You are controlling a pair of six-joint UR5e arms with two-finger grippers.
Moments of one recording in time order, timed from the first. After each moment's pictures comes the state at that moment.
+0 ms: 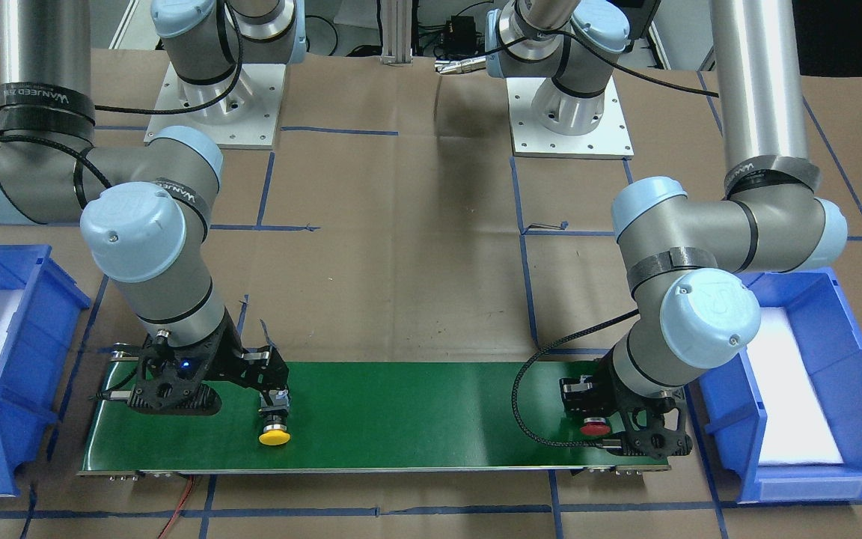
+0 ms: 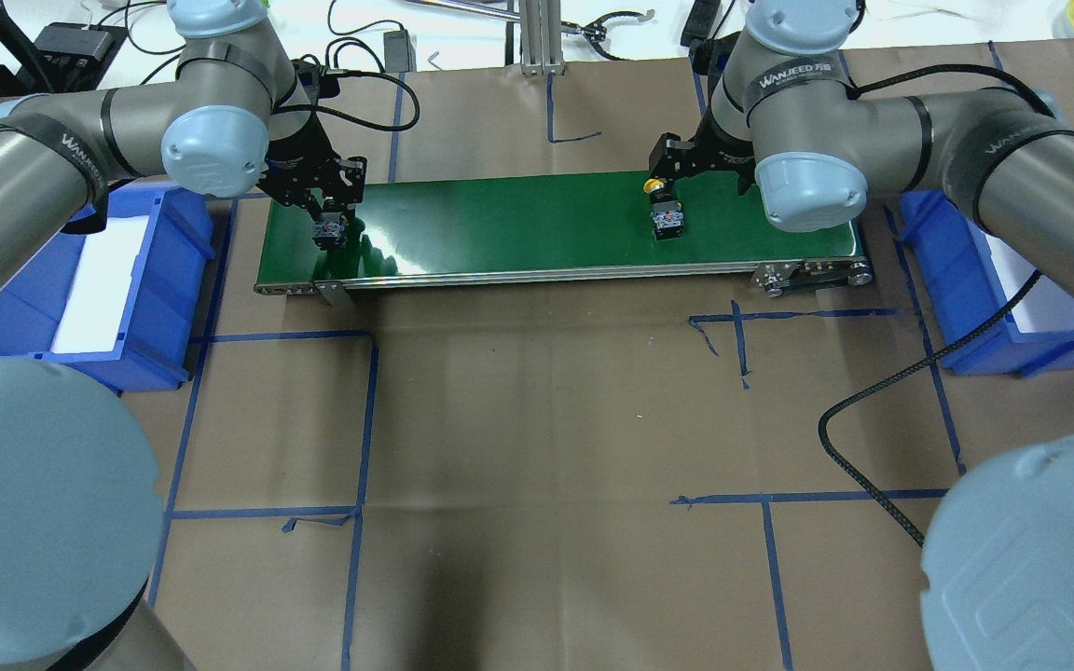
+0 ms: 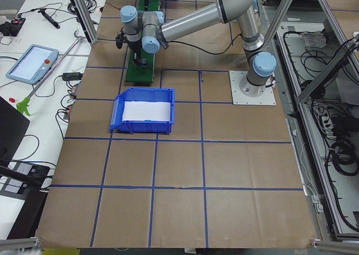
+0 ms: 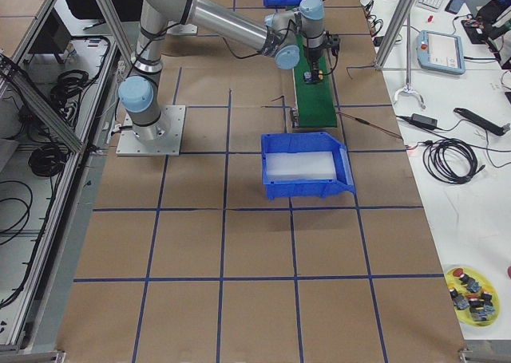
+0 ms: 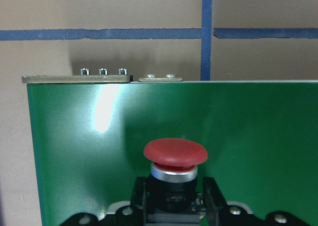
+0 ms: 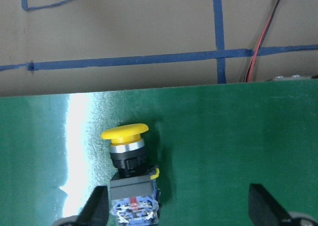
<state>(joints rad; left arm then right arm) -1.52 -2.10 -1.47 -1.15 1.57 0.06 1.62 -1.14 1.63 -2.27 -1.51 0.11</state>
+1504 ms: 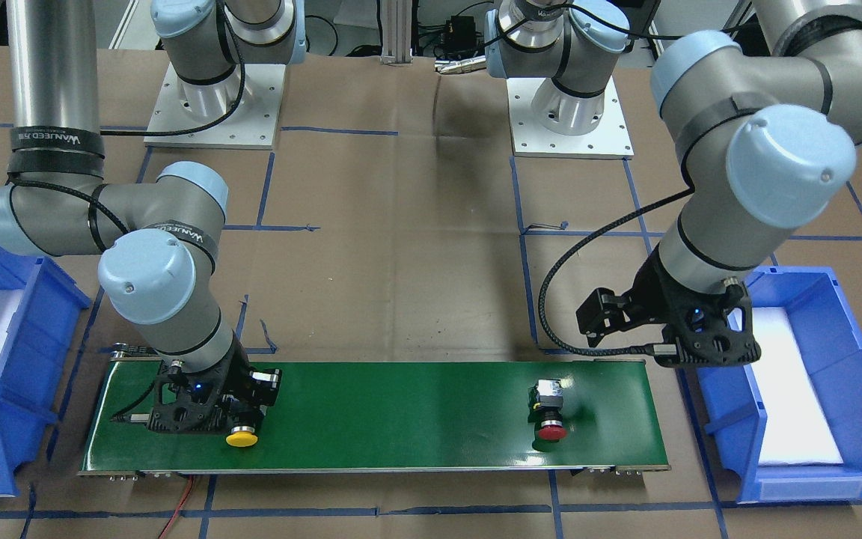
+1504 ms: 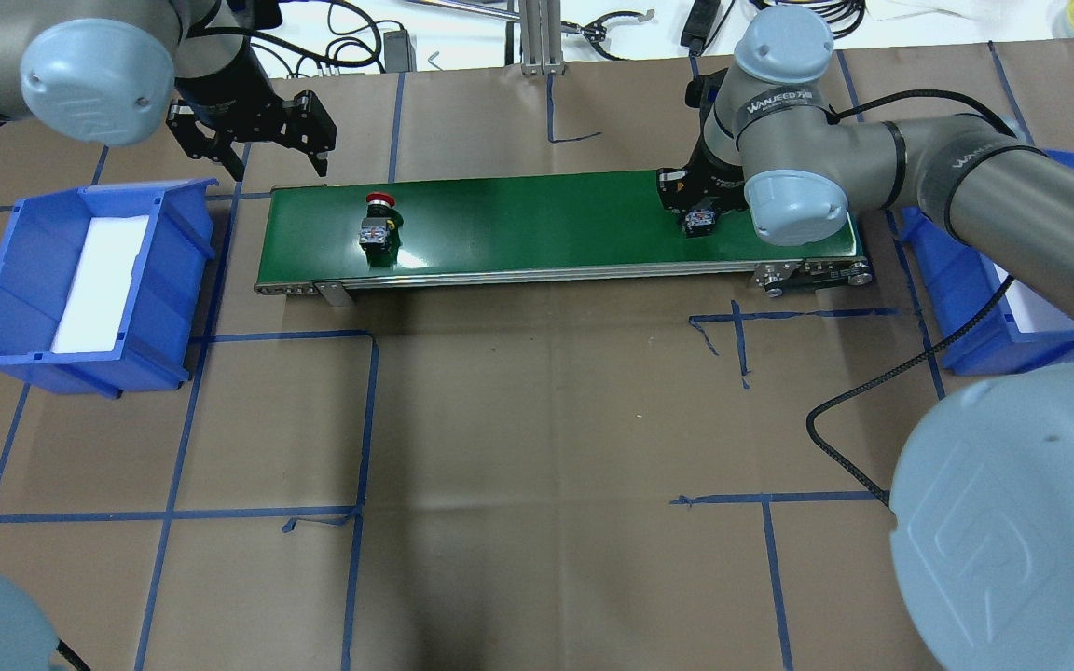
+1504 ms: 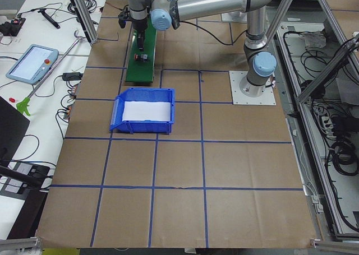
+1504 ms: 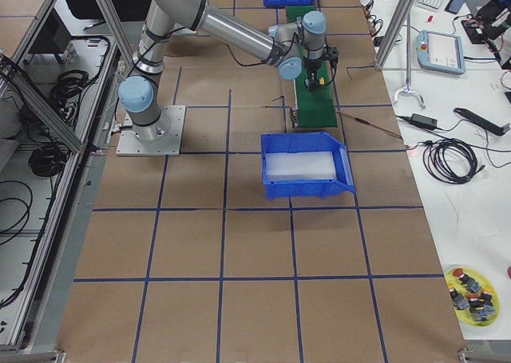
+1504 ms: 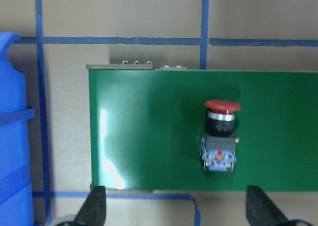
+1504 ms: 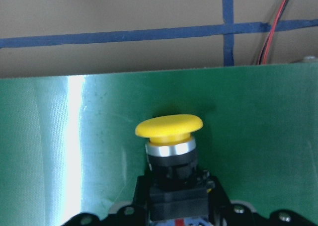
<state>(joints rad) -1.51 -1.86 -1.44 -1.38 1.58 0.03 1.61 -1.07 1.63 -2.28 -1.52 0.08</state>
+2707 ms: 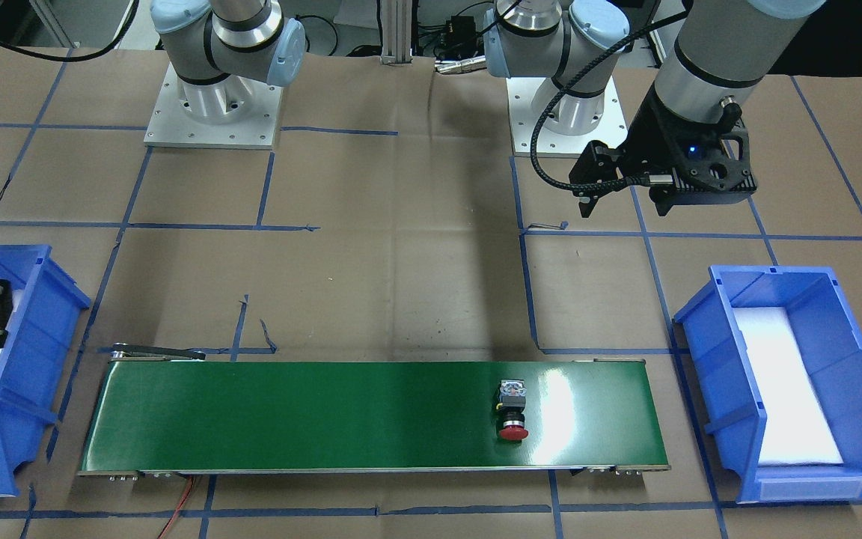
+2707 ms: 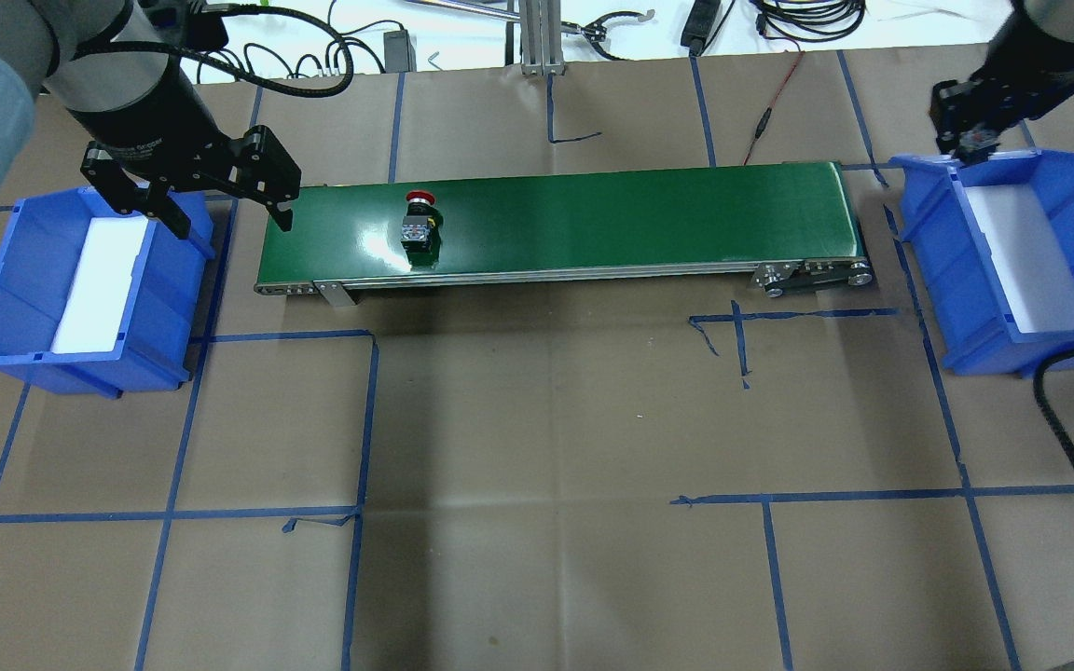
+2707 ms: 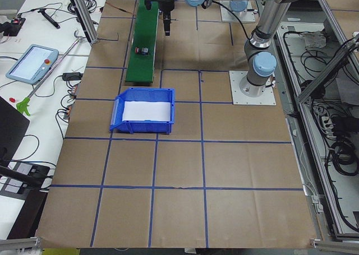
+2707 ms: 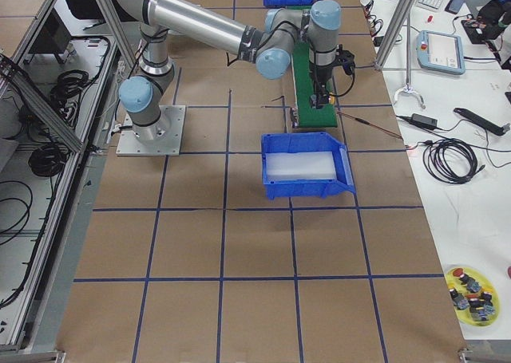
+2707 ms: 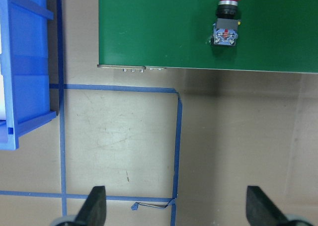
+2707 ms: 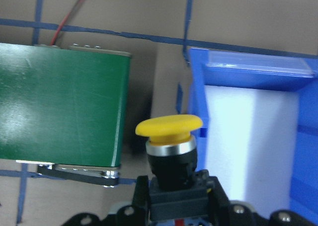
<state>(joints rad) -1.52 -1.60 -1.56 -1.57 1.58 0.01 1.20 -1.32 1.52 -1.92 -1.59 -0.48</state>
